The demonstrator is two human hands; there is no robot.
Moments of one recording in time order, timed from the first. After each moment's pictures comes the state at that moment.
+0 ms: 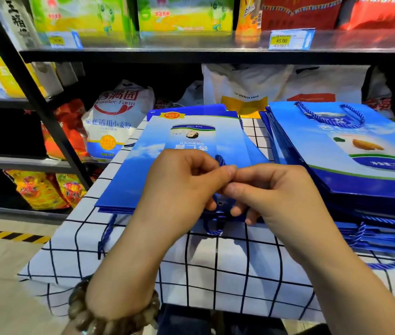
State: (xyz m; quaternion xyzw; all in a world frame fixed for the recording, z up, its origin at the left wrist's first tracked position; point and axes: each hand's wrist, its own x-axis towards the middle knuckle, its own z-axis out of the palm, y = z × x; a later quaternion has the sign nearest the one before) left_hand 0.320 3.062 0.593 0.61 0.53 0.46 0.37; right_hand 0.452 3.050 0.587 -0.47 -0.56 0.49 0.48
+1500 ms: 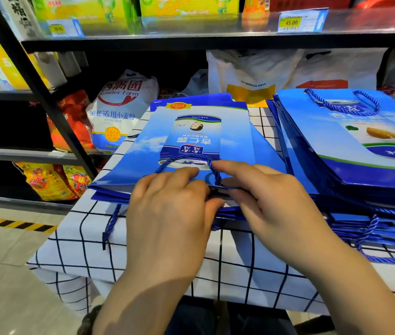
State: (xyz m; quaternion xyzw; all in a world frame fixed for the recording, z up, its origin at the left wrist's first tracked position) left_hand 0.309 3.035 0.558 0.75 0.60 0.27 -0.10; right_hand 0.456 3.055 0.556 -0.43 -0.82 0.11 0.36
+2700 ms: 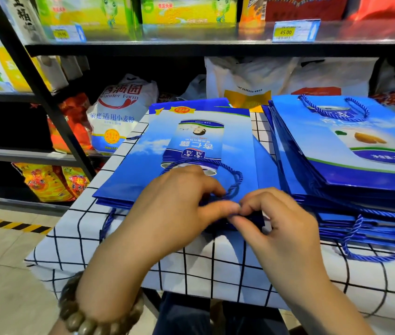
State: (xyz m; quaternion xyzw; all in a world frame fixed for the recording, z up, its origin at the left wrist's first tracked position) left_hand 0.310 3.050 0.583 0.79 0.56 0.19 0.14; right_hand 0.465 3.033 0.519 -0.49 -0.72 0.08 0.49
